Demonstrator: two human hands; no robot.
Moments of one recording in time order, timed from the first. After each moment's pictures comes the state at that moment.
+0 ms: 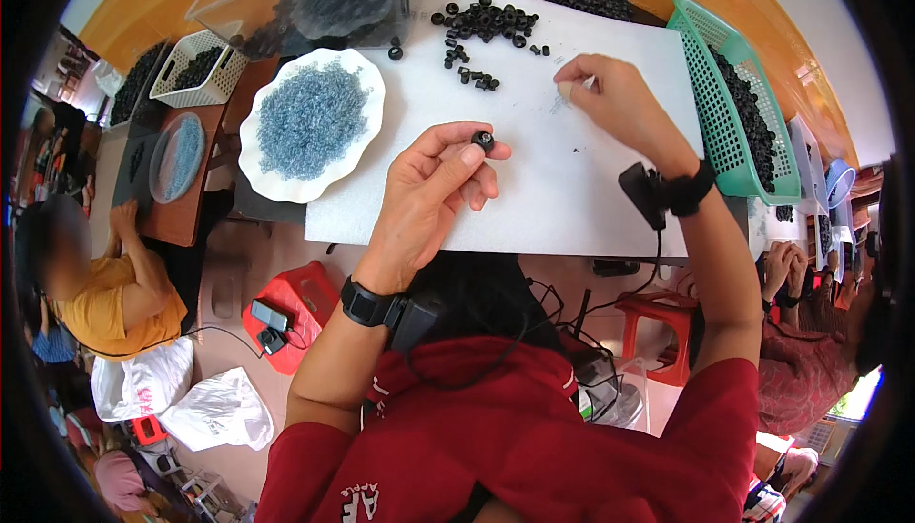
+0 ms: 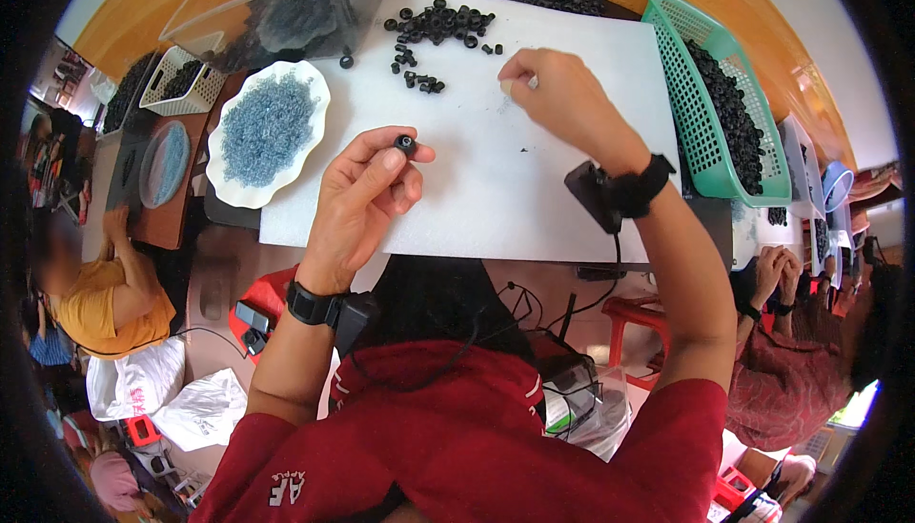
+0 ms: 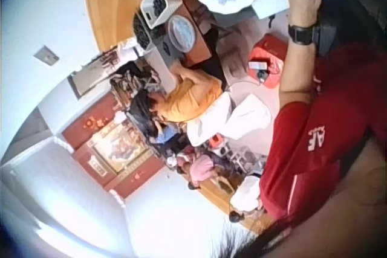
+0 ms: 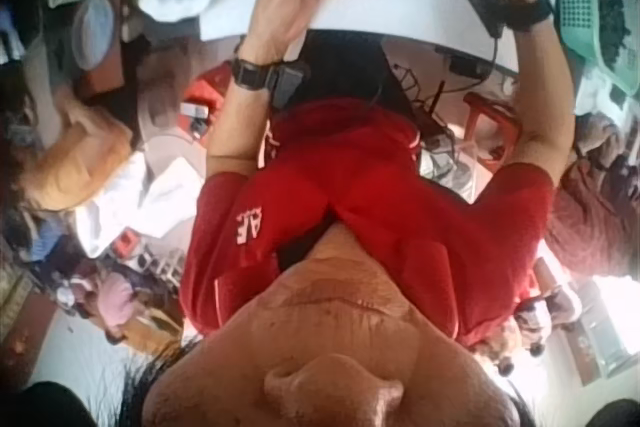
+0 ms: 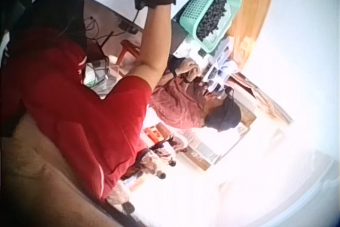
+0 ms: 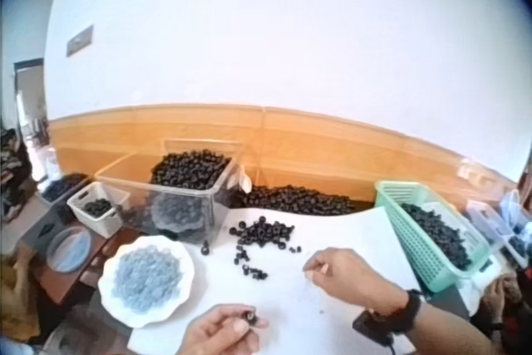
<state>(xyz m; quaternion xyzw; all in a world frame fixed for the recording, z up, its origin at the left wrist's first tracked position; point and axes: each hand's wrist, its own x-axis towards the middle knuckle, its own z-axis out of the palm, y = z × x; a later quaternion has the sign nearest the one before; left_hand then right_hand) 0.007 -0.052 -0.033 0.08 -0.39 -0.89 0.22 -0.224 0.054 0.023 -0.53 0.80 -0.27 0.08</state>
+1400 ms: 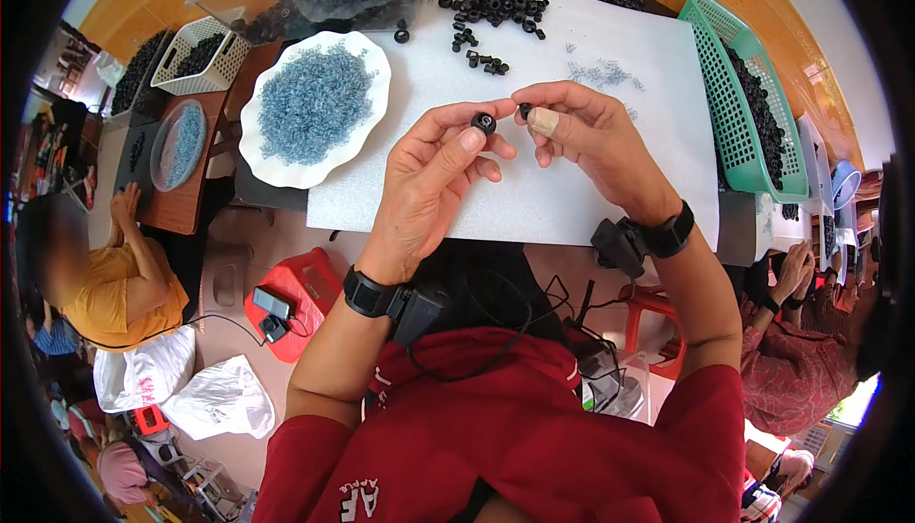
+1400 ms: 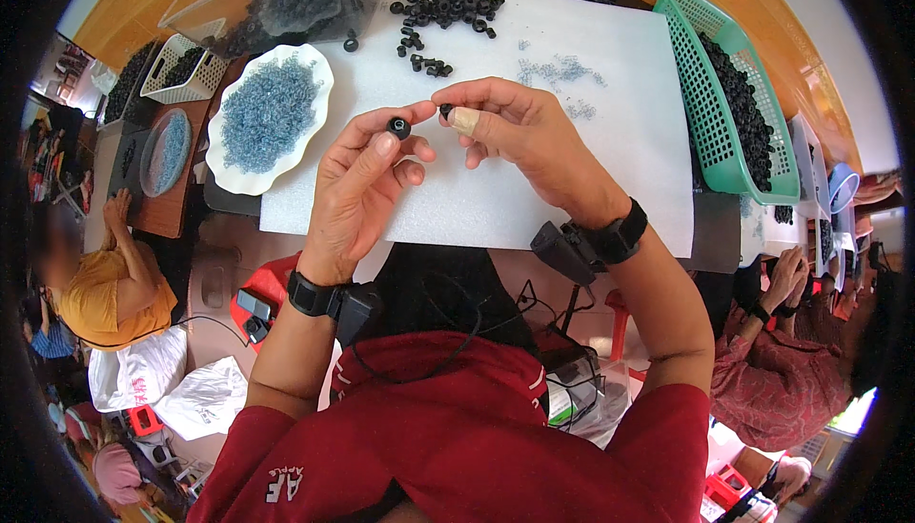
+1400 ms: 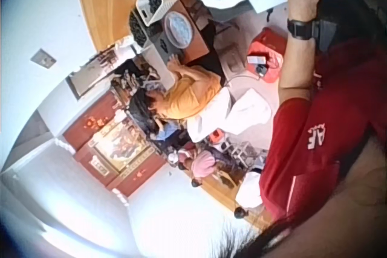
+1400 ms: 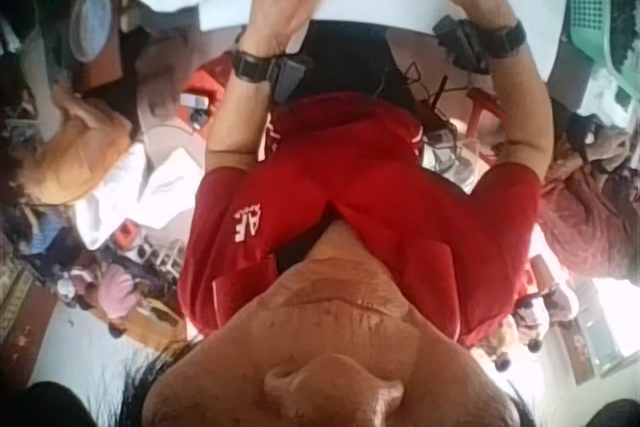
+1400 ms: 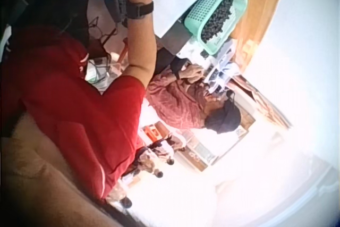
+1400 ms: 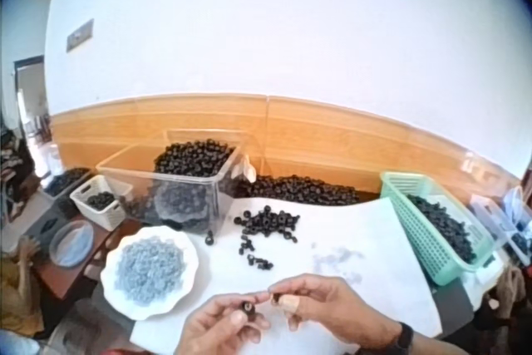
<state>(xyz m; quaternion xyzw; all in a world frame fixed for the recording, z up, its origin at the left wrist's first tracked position) 0.007 -0.051 -0.036 0.03 -0.40 -0.88 0.27 -0.159 0.065 0.007 -0.38 0.57 -0.59 0.44</state>
